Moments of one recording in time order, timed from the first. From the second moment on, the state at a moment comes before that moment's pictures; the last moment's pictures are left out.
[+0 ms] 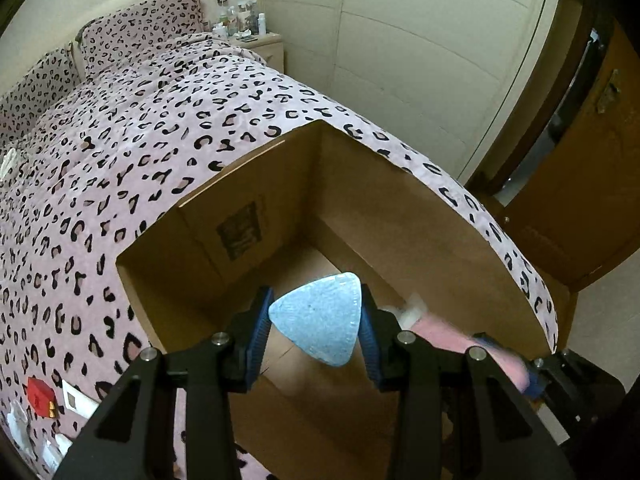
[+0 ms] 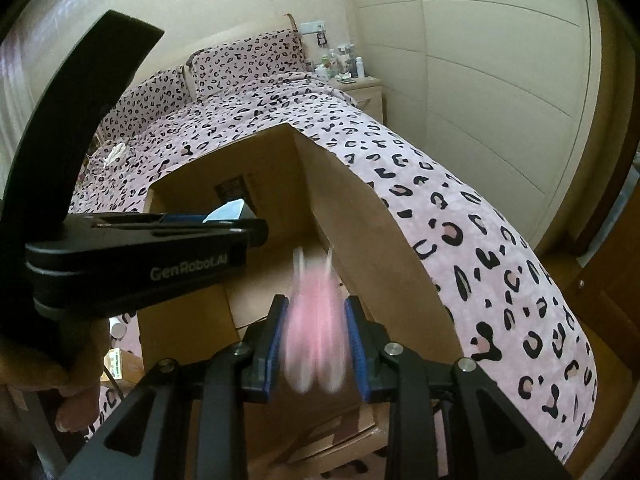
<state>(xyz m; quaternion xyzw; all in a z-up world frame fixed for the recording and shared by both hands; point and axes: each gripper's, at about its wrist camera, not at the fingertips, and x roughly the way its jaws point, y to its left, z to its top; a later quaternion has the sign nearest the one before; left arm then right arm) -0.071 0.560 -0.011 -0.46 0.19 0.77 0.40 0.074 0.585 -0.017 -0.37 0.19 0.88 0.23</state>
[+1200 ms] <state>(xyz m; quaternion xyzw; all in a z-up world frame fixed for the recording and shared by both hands) -0.024 0.378 0.047 -0.43 0.13 0.83 0.33 0.123 0.500 0.066 -0.34 0.18 0.90 0.20</state>
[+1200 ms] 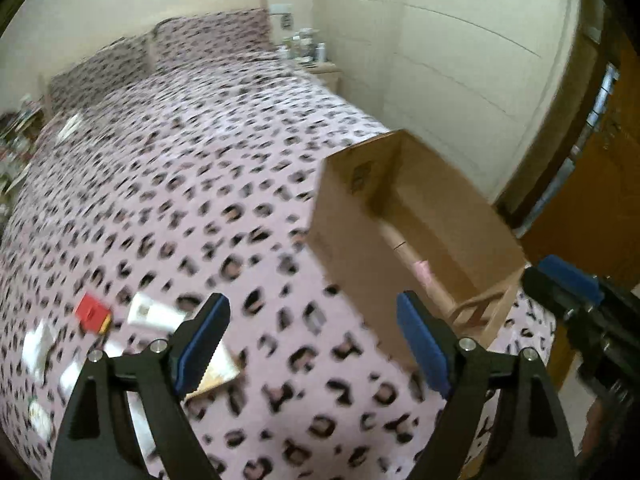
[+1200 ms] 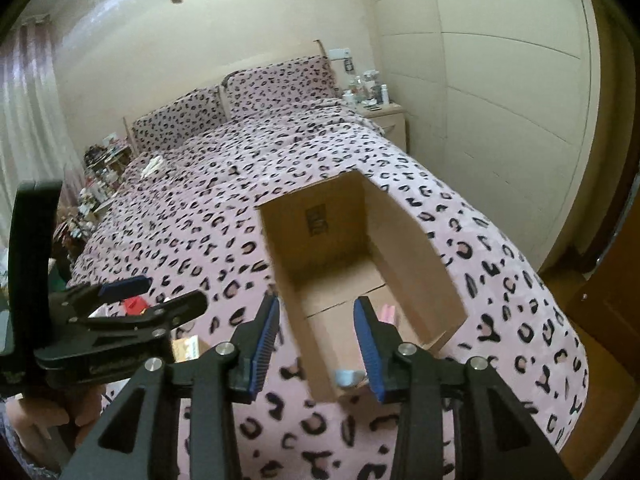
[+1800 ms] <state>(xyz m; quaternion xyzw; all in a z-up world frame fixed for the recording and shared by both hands) -0.008 0.155 0.002 -0.50 0.06 0.85 0.15 0.092 0.355 0.020 -0.39 0.15 0.91 0.07</state>
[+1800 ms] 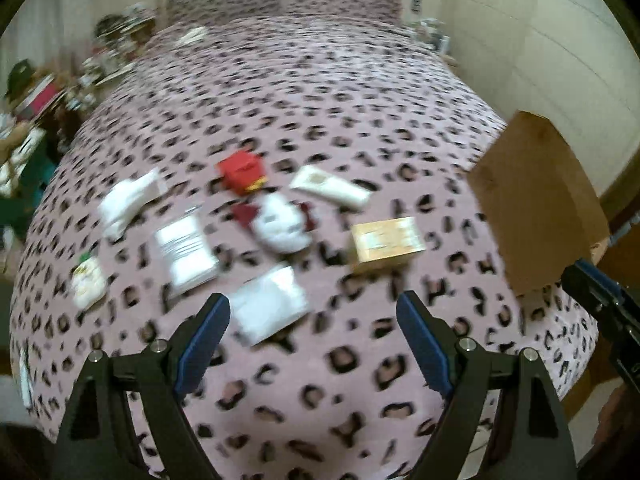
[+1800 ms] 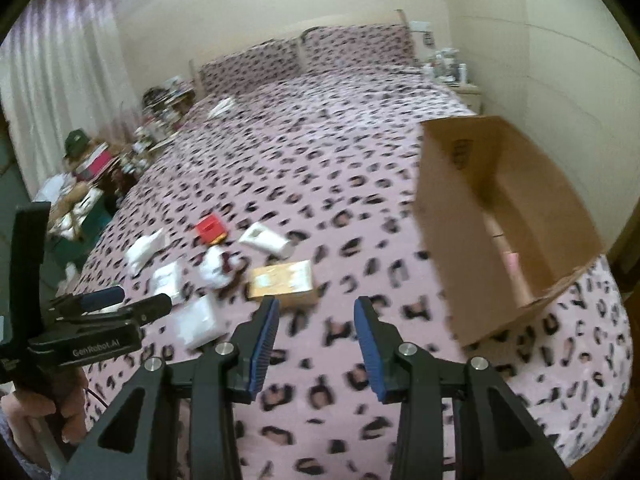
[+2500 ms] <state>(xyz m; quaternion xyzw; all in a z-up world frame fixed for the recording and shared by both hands) -0.019 -0.076 -0.033 -0.52 -0.02 0.86 -0.03 0.005 0.171 -0.024 -0.45 0.11 0.89 -0.07</state>
